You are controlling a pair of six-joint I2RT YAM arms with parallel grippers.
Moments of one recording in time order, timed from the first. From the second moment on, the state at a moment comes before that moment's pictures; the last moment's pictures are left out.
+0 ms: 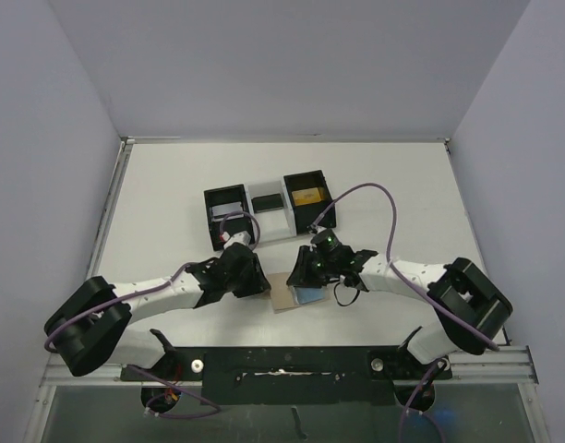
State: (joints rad) left arm -0.82 1.33 0.53 -0.07 -0.06 -0.98; right arm 0.77 1.51 0.68 -0.04 -0.21 0.85
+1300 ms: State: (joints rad) left arm -0.82 1.39 0.60 -0.09 -0.03 -0.88; right arm 0.72 1.42 0.71 -0.30 -0.07 0.74
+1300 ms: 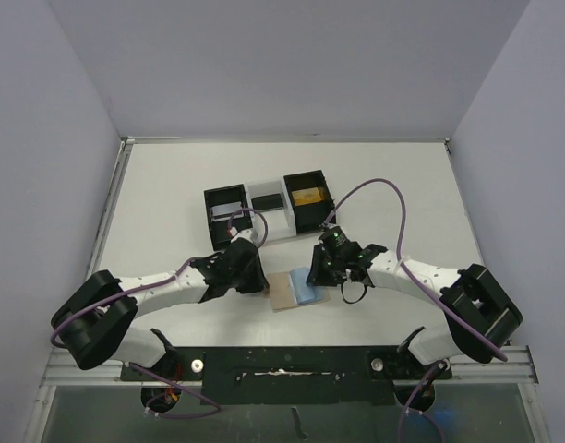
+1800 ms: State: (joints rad) left arm -0.82 1.41 0.61 -0.09 -0.03 -0.87; right arm 0.72 1.42 0.71 -0.08 -0.30 0.79
